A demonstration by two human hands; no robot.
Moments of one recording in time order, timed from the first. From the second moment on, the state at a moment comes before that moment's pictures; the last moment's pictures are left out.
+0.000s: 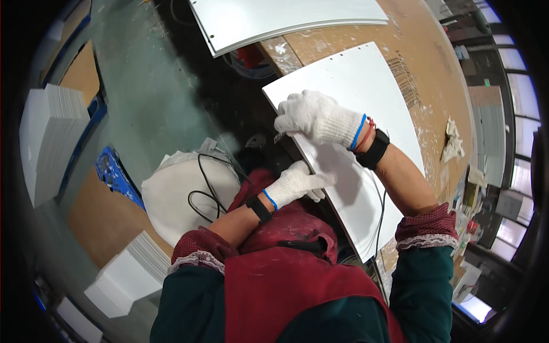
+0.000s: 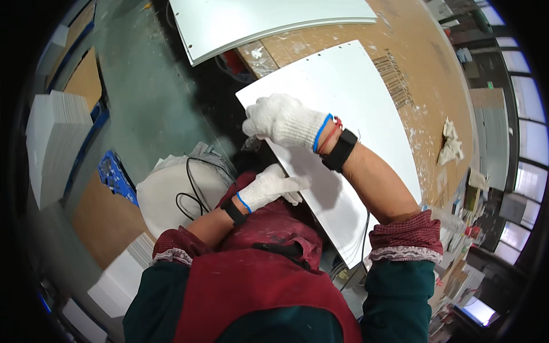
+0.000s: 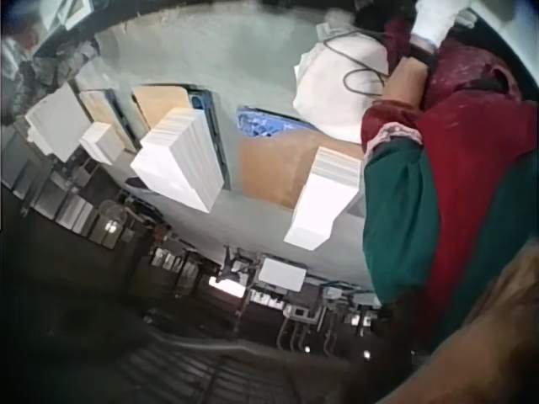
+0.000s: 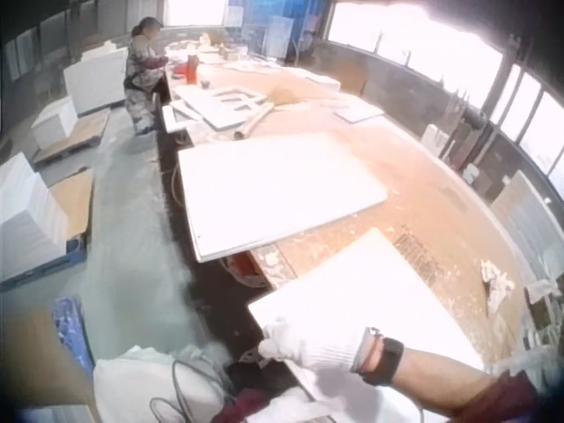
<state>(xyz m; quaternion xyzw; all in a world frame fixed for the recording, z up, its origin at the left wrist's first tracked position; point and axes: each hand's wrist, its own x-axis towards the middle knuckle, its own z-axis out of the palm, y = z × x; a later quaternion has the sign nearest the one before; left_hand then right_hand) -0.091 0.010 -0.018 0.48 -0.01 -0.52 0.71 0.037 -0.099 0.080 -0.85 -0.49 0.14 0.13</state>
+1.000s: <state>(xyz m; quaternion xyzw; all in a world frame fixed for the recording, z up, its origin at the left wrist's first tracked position) -0.086 0.014 -0.009 0.48 -0.03 -0.53 0.70 0.012 -0.172 0.111 -0.94 -0.22 -0.02 0.26</state>
